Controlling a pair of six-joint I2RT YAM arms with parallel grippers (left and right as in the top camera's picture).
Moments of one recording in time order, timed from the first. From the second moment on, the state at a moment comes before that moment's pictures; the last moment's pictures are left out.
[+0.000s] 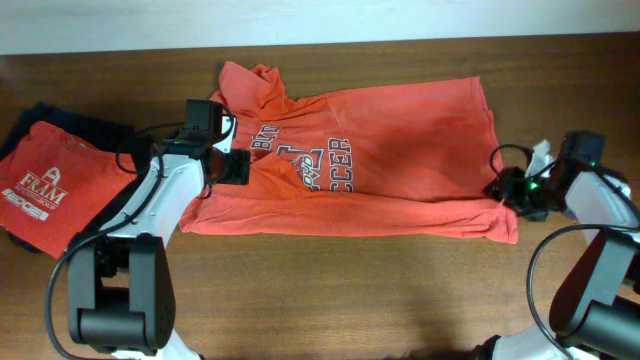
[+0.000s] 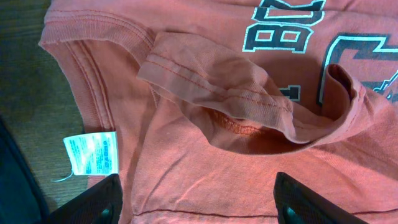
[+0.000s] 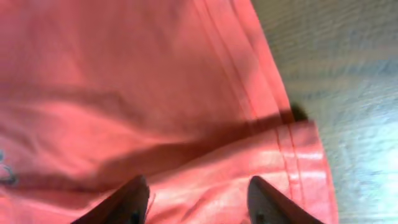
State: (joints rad) left arm -0.11 1.82 1.23 -0.57 -0.04 0.01; right arm -0.44 1.74 1.09 -0.71 -0.39 0.05
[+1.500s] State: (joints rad) left arm -0.11 1.82 1.23 -0.67 -0.02 0.01; right arm -0.52 1.91 1.22 -0.79 -0.37 0.02
